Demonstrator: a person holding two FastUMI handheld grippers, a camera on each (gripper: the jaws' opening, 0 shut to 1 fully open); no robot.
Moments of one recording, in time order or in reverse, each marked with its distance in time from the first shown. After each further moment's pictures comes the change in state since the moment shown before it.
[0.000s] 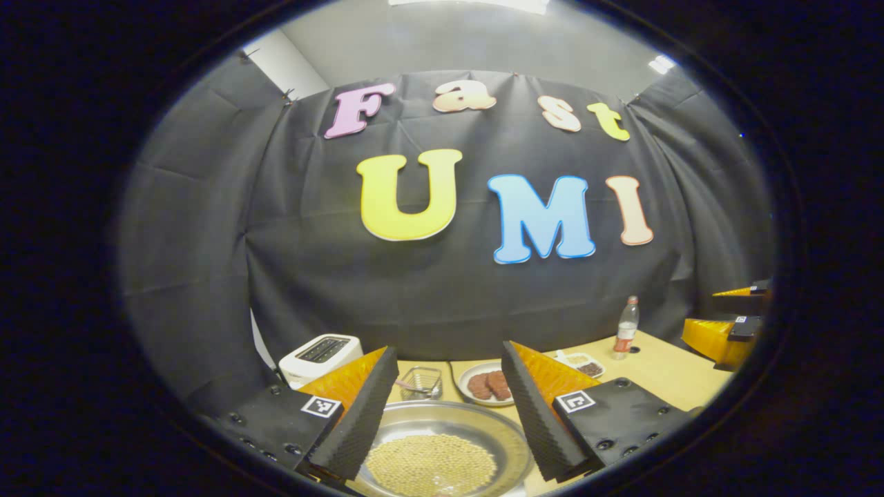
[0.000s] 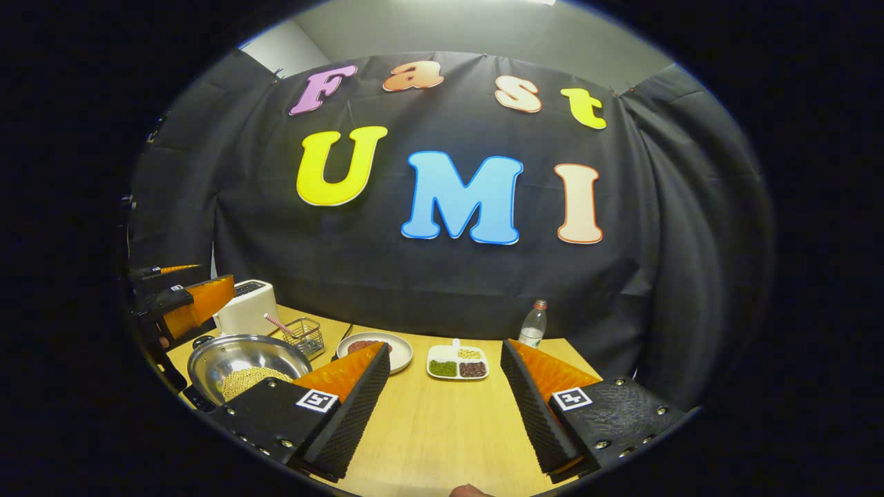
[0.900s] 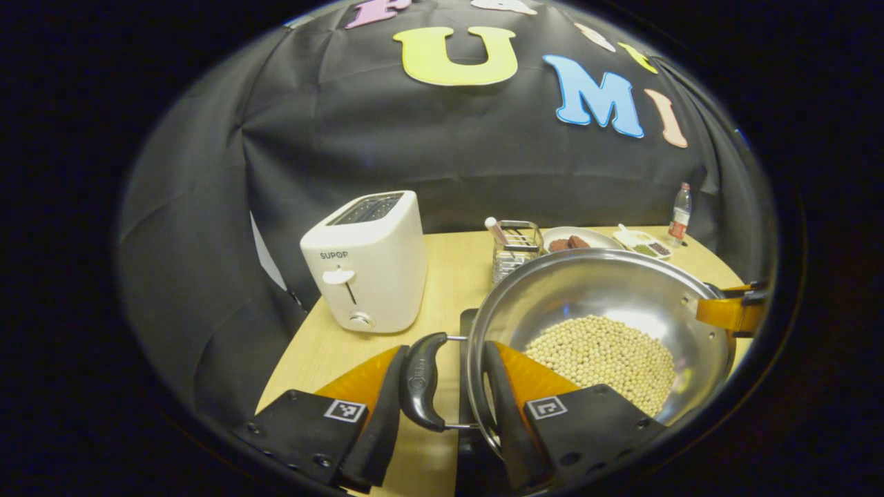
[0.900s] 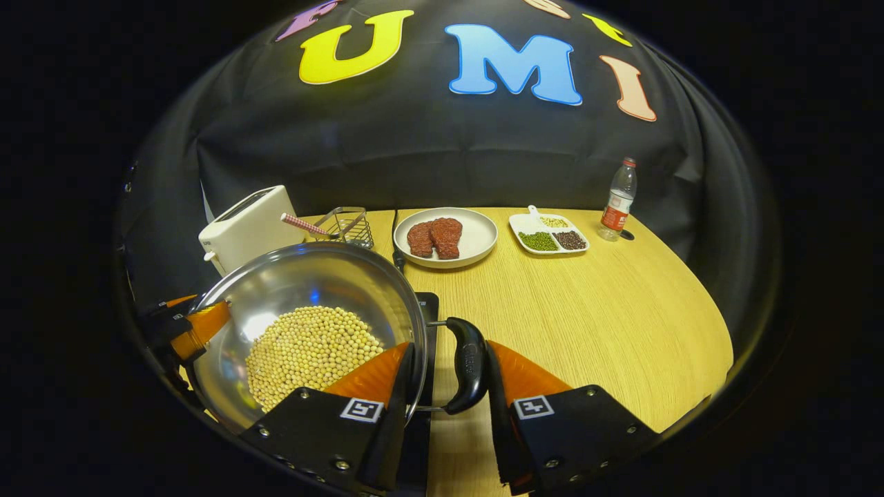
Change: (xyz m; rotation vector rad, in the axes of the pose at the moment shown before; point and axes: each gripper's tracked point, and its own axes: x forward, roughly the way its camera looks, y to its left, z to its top) left arm 0.046 0.206 -0.255 0.013 0.517 0.002; right arm 0.071 0.211 -0.176 0.115 0.527 0.046
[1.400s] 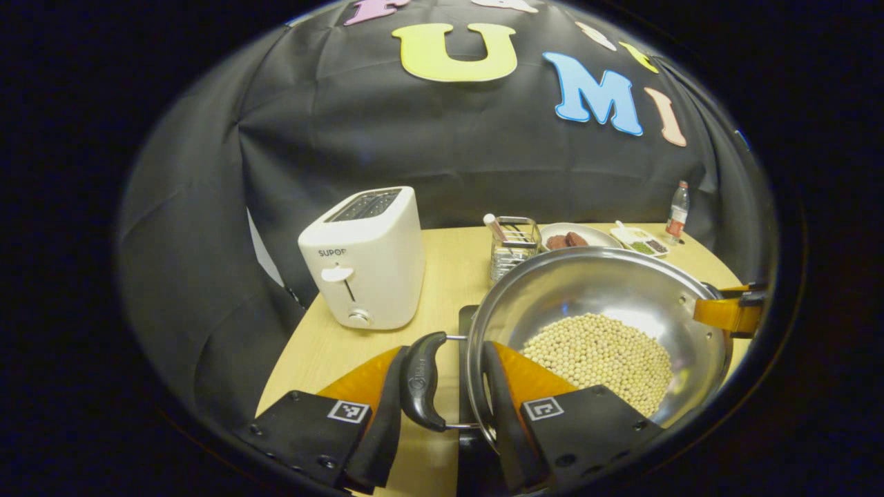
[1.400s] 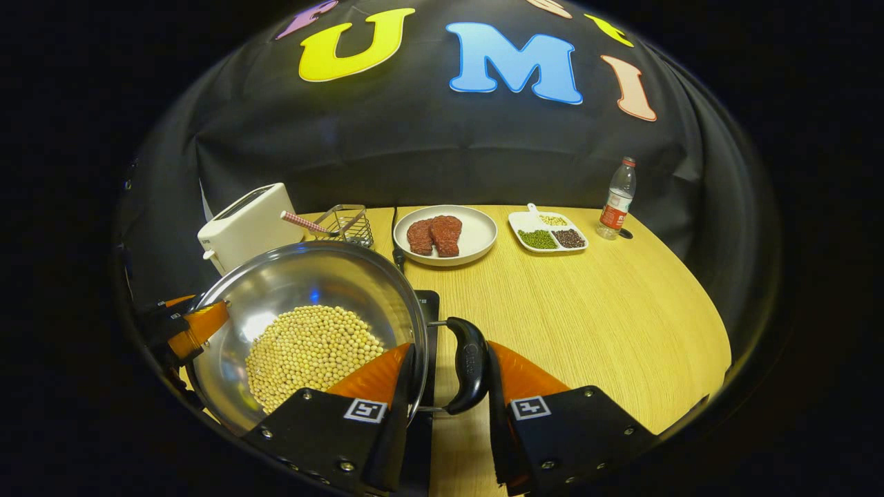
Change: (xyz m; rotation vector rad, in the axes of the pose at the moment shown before) left arm 0.001 -0.001 0.001 0.005 0.023 -0.030; right arm -0.004 0.001 -0.001 0.004 0.014 -0.019
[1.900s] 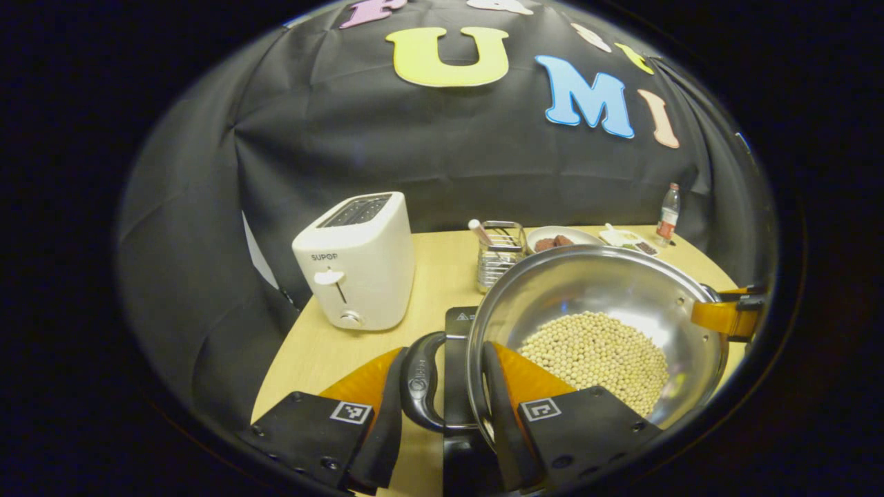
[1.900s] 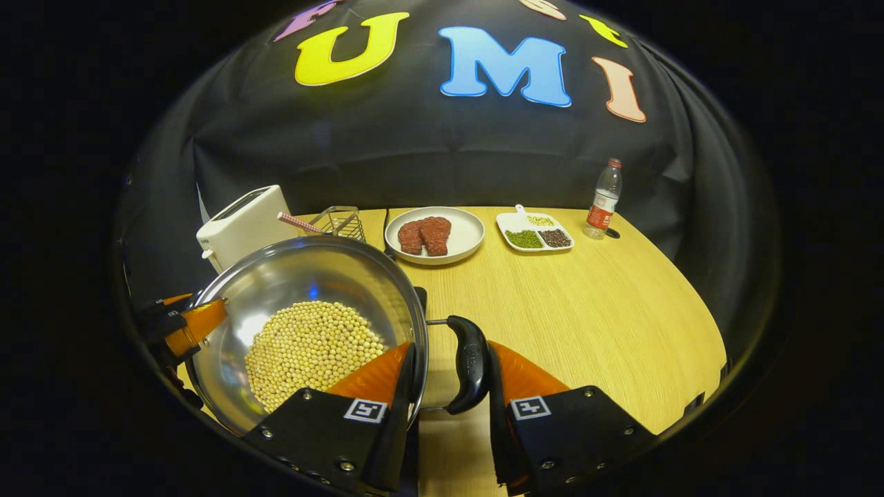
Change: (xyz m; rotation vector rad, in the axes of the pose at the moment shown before) left arm -0.007 -0.011 0.009 -0.004 -0.012 -0.024; right arm -0.013 -0.008 -0.002 0.001 -0.008 -0.023
